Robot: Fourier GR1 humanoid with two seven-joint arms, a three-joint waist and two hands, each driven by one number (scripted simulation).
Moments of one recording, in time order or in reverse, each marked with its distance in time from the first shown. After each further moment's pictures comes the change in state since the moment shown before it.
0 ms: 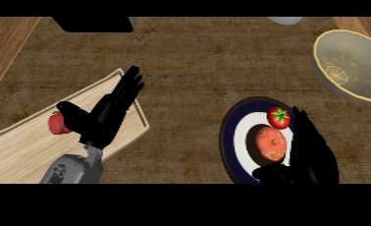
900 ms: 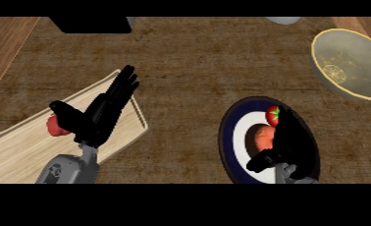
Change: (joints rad) left arm 0.011 -0.009 0.054 0.008 -0.021 -0.050 -0.004; right arm -0.081 0.105 -0.098 0.232 0.037 0.097 -0.048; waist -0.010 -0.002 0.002
